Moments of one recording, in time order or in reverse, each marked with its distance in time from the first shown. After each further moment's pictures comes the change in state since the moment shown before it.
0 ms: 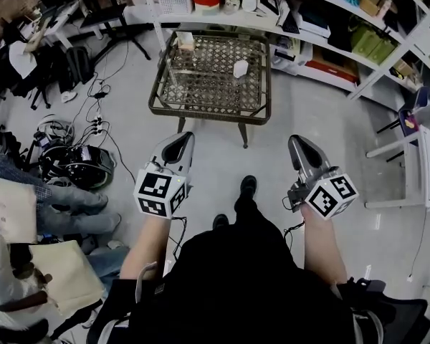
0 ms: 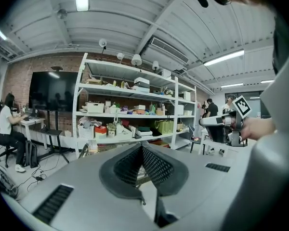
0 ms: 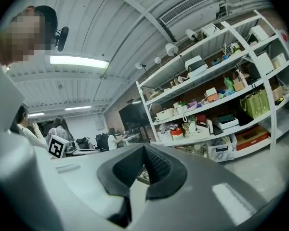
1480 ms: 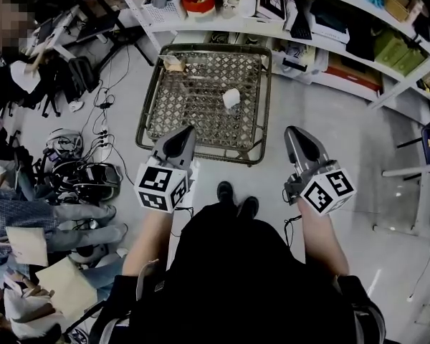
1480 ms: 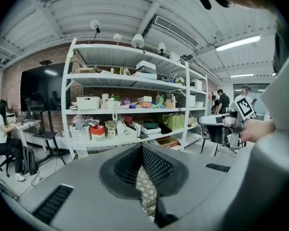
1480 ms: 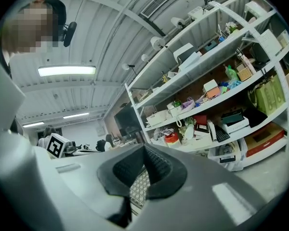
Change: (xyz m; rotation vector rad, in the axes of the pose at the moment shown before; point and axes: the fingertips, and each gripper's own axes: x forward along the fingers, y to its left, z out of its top) left arm 0.251 0.029 0.057 0.033 0.104 0.063; right arm 0.153 -0.208 0.061 0.063 -0.026 0.065
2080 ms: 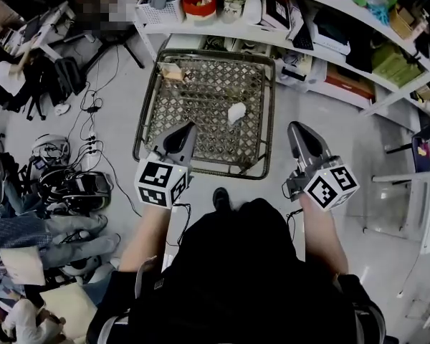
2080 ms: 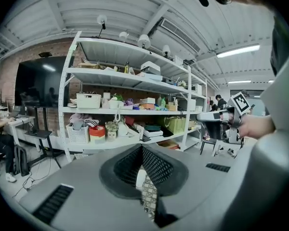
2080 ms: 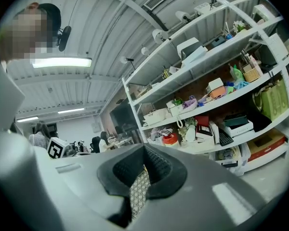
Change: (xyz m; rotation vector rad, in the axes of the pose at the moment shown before) left arm 0.046 0.082 0.008 -0.028 -0.030 -0.062; right arm 0.090 -0.004 0.014 -0.029 0.027 -0.049
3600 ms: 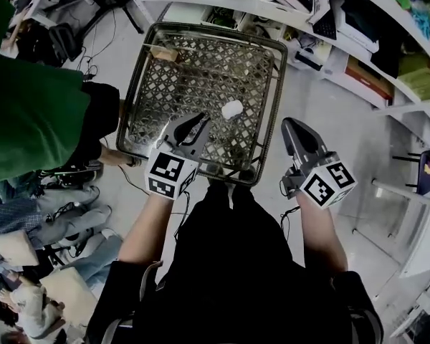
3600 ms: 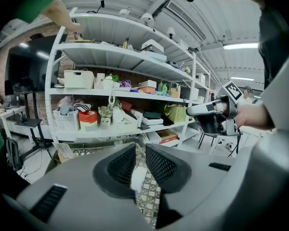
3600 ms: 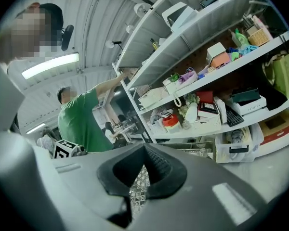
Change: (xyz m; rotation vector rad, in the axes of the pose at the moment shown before) left arm 0.128 -0.002 -0.052 -0.024 0.139 -0.038; right arm 0.086 -0.091 -0.047 0.116 0.207 0.088
